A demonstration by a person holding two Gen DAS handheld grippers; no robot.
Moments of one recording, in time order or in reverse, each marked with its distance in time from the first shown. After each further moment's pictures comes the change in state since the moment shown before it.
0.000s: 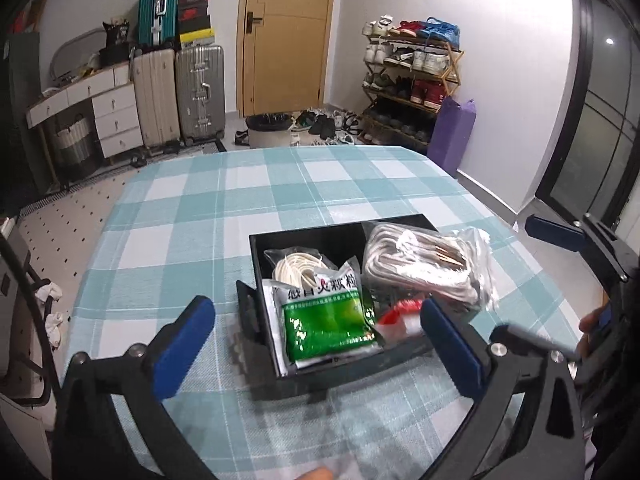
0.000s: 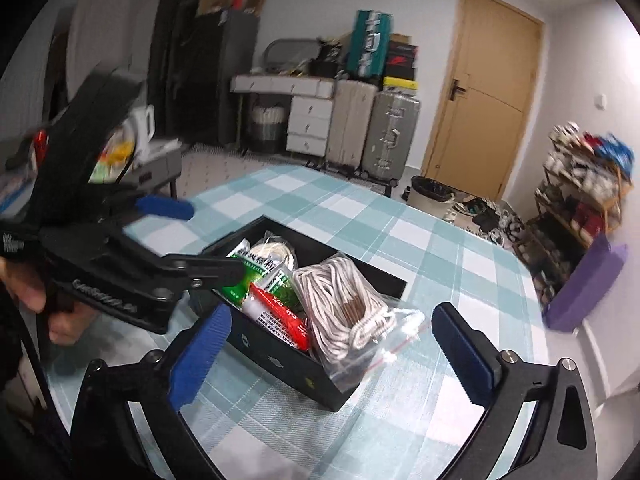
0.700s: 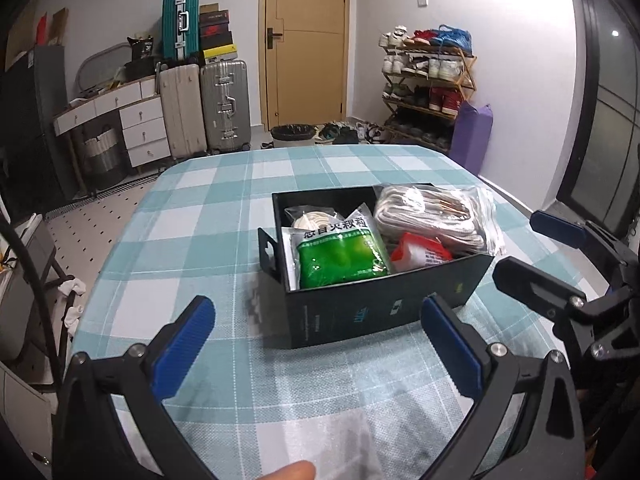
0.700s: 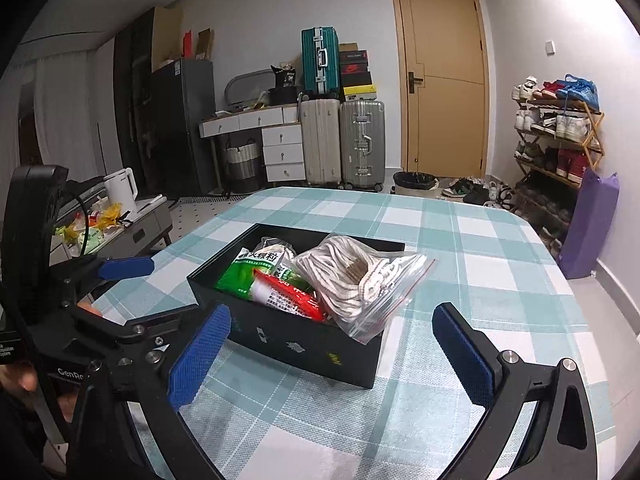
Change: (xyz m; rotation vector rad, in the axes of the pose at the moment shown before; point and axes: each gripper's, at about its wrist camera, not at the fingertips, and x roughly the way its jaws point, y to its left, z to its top) left arm -0.020 -0.008 -0.054 -0.006 -0.075 0.101; right arm -0.007 0.003 -0.041 0.226 -0.084 -0.013
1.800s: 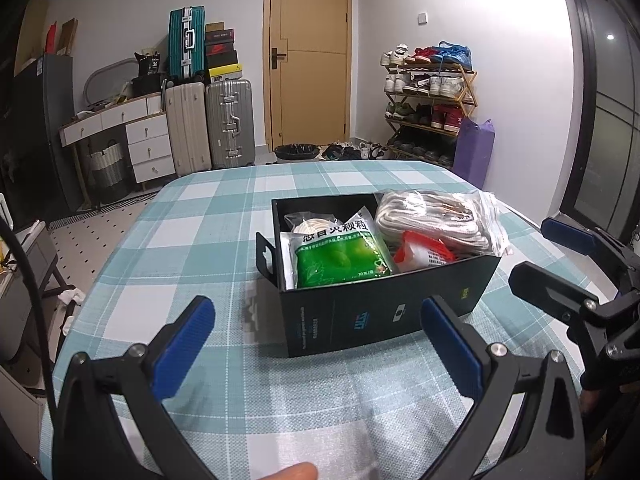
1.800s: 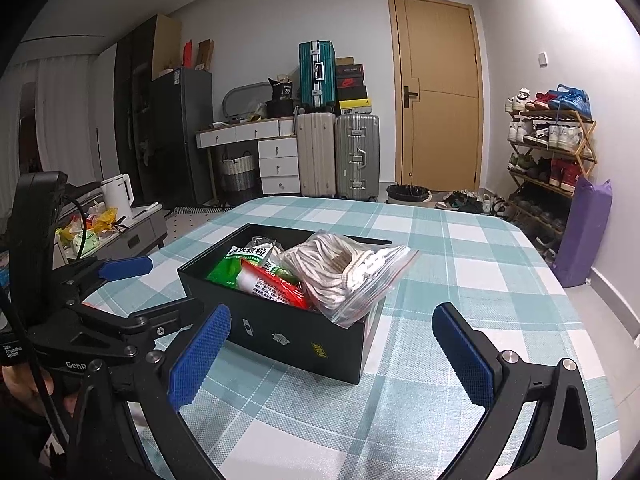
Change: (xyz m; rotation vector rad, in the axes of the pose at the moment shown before) left arm 0.005 -0.007 -0.013 0.005 -0.083 0.019; right arm -0.005 -0.006 -0.019 -0.015 -0.062 -0.020
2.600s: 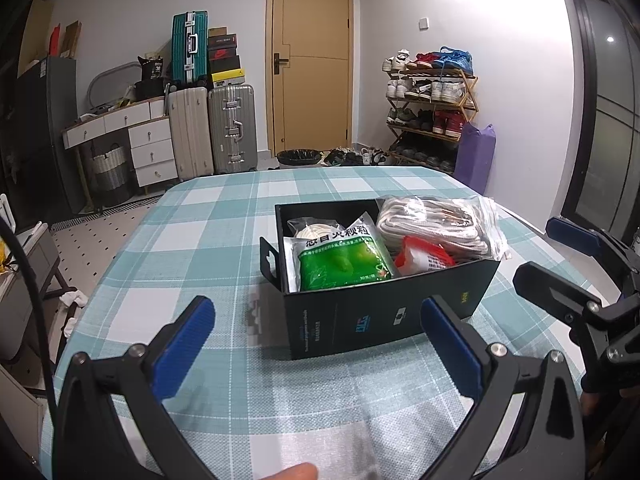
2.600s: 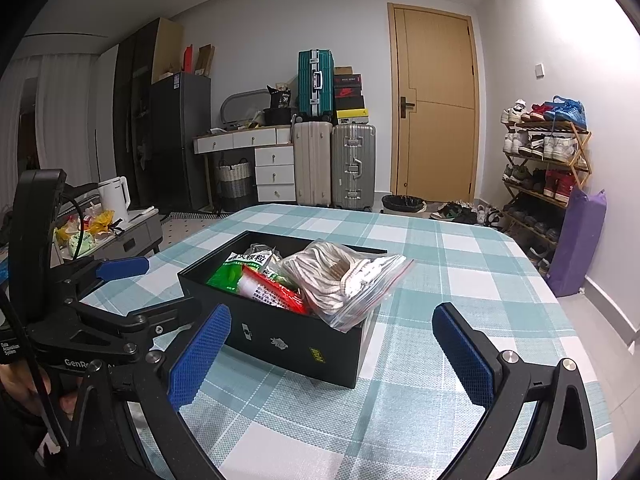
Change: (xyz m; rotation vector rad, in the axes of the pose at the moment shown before) left arm -0.002 -0.001 0.000 -0.002 -0.019 0.008; right arm -0.007 0.003 0.000 -0.016 -0.034 -0.020
